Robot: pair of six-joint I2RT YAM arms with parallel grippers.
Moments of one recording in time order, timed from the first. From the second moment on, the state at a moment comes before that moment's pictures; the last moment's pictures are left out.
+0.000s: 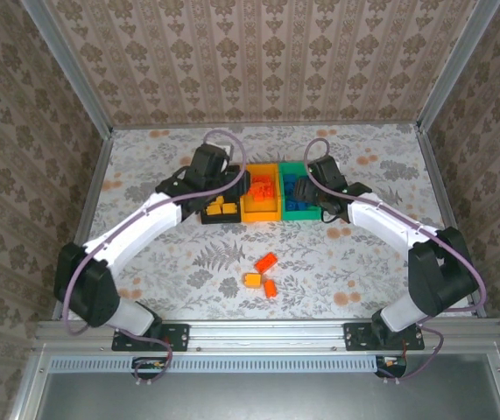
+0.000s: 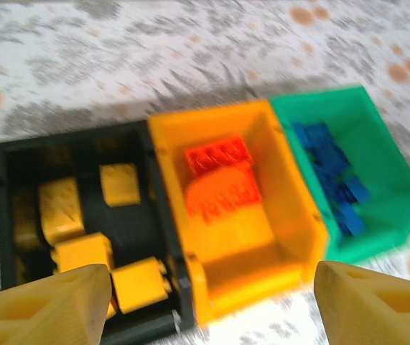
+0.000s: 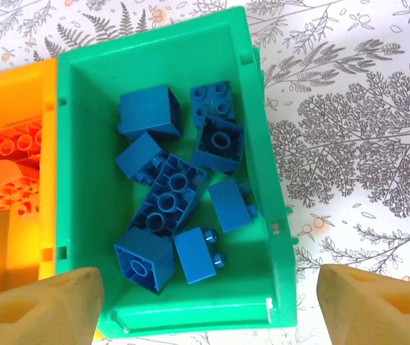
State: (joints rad) left arm -0.67 1.44 1.19 -0.44 -0.07 -0.37; right arm 0.42 1.53 1.05 -0.40 0.22 0.56
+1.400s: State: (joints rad) left arm -1.09 1.65 0.99 -0.72 0.06 -0.38; right arm 0.41 1.50 0.99 -0.37 0.21 0.56
